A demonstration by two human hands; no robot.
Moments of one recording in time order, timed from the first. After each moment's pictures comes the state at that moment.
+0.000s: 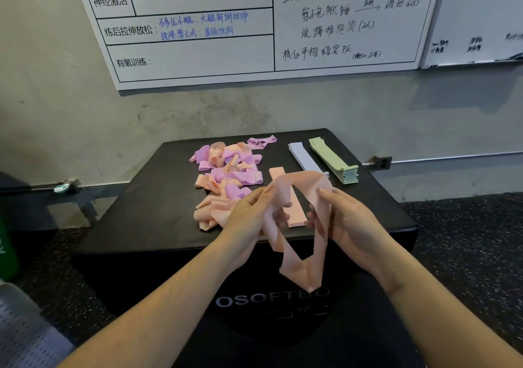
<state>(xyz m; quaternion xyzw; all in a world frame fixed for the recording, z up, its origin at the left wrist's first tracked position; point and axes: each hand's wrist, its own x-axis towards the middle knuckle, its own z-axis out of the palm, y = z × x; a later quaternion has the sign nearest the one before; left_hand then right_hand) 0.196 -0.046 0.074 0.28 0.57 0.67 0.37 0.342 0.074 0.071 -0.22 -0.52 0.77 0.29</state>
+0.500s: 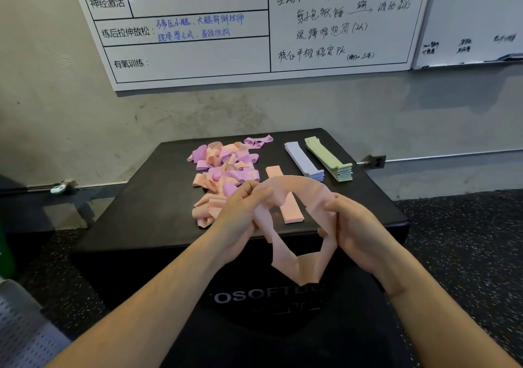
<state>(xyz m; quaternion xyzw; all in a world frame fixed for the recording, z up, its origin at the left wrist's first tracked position) 0.195 -0.059 0.083 0.29 0.56 0.68 0.37 0.367 0.063 0.070 -0.22 -0.57 0.75 0.27</state>
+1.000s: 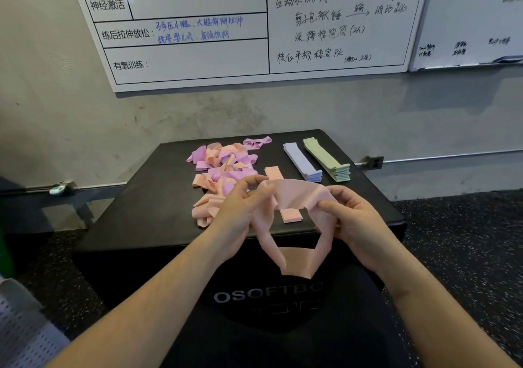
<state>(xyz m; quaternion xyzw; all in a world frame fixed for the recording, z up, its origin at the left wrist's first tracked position) 0.197 -0.061 0.084 0.29 0.58 0.68 0.35 0.374 0.058 0.073 -0.23 -0.59 0.70 0.32</state>
